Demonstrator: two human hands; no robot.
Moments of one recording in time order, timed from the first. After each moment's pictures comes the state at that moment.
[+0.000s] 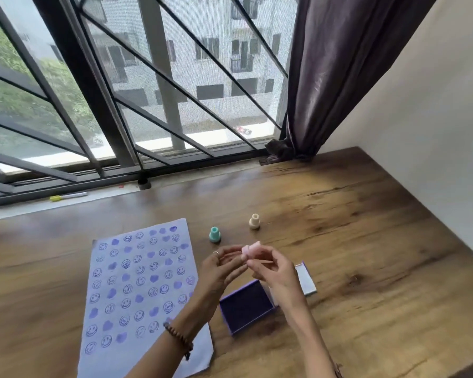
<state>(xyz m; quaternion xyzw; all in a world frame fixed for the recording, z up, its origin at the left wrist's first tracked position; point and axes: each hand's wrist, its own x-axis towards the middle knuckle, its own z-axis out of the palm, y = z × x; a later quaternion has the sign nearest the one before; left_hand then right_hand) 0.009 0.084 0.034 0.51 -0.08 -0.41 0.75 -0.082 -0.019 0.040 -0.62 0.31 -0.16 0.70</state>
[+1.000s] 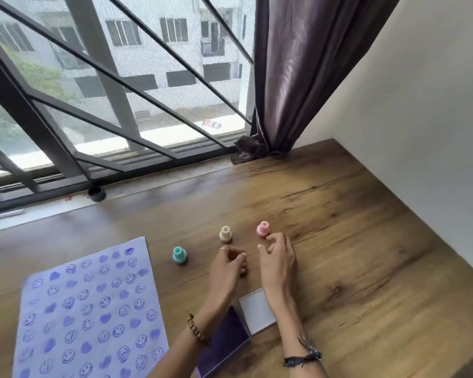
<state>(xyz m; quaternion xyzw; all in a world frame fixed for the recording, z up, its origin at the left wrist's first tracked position) 0.014 -0.011 0.005 0.71 -0.06 -0.35 0.62 -0.045 -0.083 0.016 -0.77 0.51 -0.24 0.31</state>
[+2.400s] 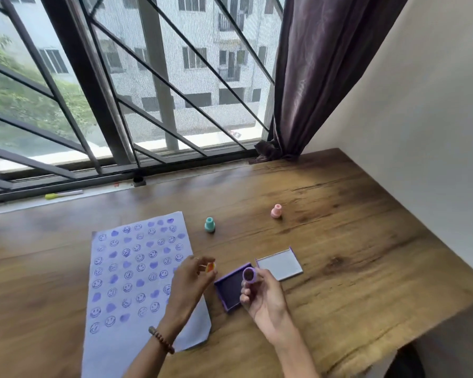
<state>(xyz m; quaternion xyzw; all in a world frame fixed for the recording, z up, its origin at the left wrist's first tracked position) -0.002 0.142 0.028 0.83 -0.24 -0.16 0.48 -0.119 0.041 0.055 -0.24 0.41 -0.14 0.87</state>
